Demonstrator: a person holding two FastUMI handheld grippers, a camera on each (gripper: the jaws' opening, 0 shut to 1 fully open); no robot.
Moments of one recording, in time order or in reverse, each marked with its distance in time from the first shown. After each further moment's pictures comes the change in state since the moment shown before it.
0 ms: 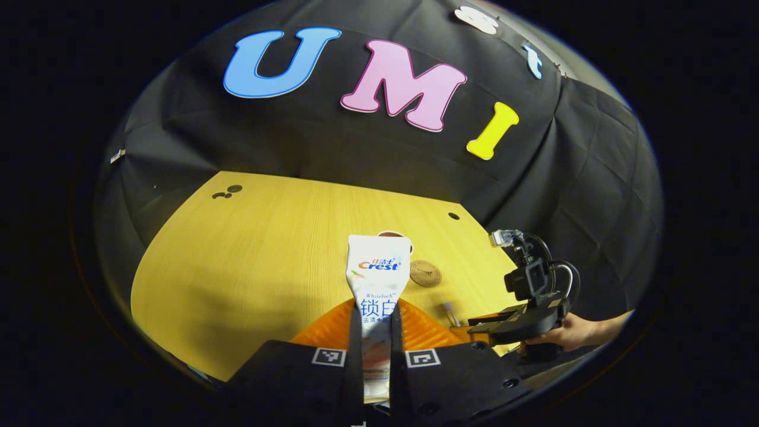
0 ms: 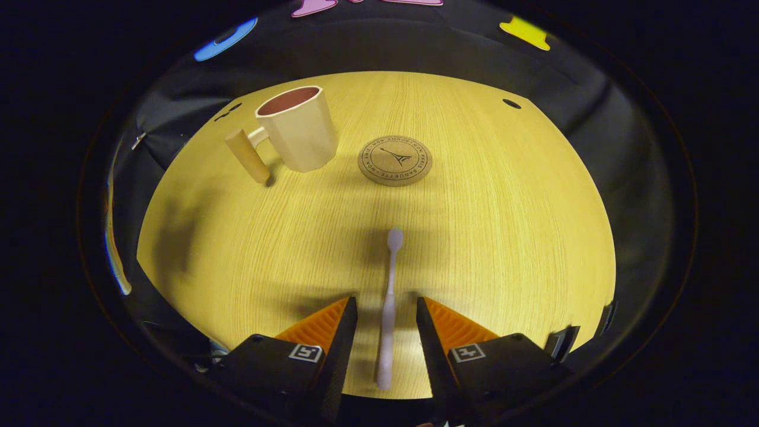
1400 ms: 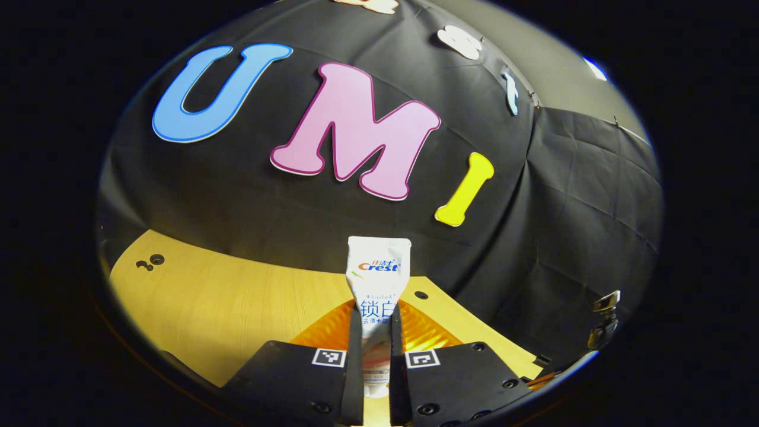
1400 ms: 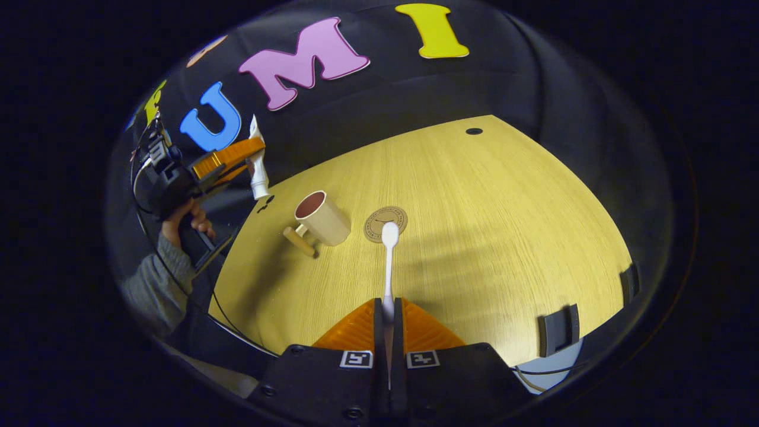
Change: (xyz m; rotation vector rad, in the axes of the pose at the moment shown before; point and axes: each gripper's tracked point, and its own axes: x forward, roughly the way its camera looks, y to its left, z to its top) left arm 0.170 -0.055 0.150 0.047 -0.290 -0.222; right arm -0.120 -0.049 0.018 0.332 -0.361 0.255
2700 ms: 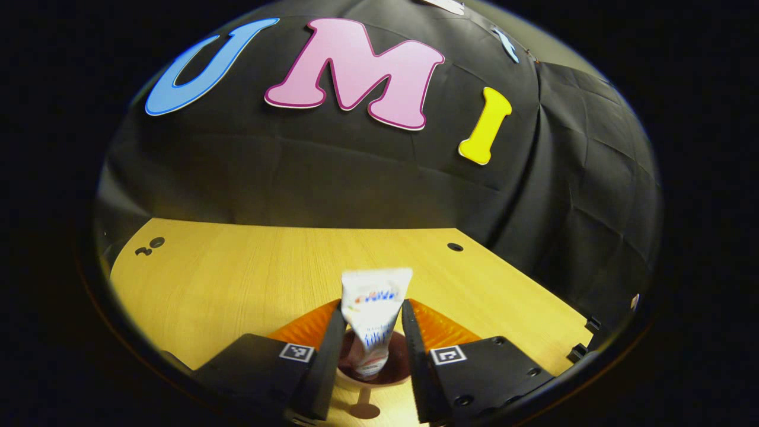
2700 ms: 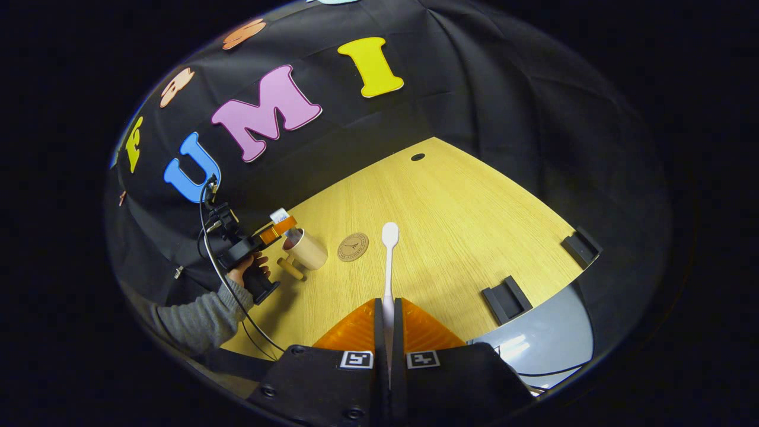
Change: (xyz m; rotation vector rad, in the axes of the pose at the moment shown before) left arm 0.038 0.030 -0.104 0.113 0.161 0.112; right arm -0.087 -0.036 0.006 0.139 -0.162 -0.113
